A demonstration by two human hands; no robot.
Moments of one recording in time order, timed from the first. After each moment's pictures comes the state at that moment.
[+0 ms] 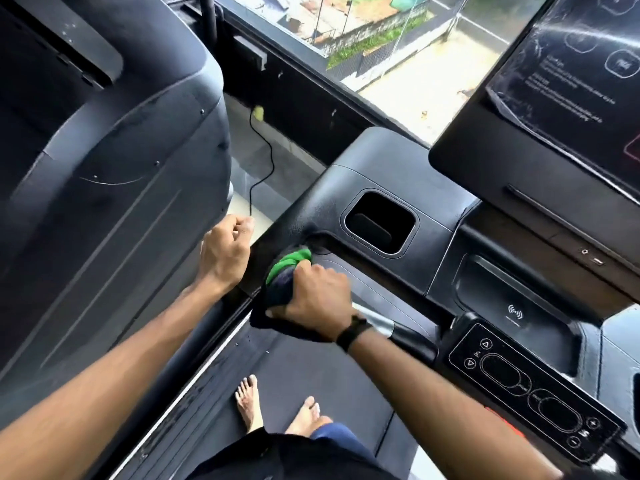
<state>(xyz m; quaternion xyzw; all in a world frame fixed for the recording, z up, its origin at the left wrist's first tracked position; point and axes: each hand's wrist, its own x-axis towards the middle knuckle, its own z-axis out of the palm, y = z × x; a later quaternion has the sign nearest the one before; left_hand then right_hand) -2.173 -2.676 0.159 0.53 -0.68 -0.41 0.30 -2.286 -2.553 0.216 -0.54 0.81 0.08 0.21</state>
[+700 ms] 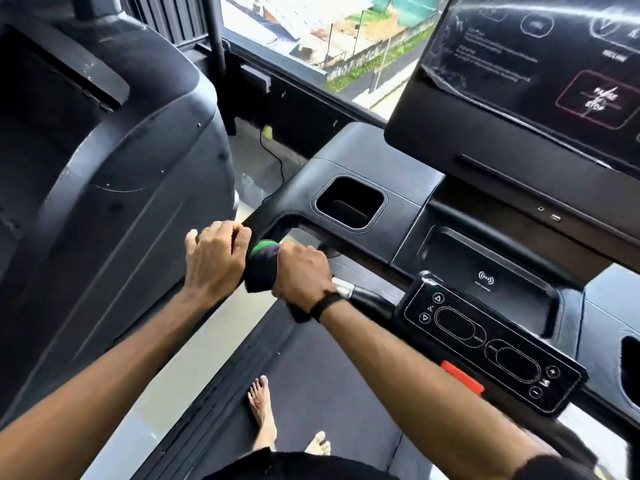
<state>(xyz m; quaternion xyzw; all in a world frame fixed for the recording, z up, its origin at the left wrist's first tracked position) -2.171 -2.603 0.173 0.50 -0.82 -0.18 0.21 -2.306 -2.520 0.201 -0.58 0.80 -0.01 0.16</state>
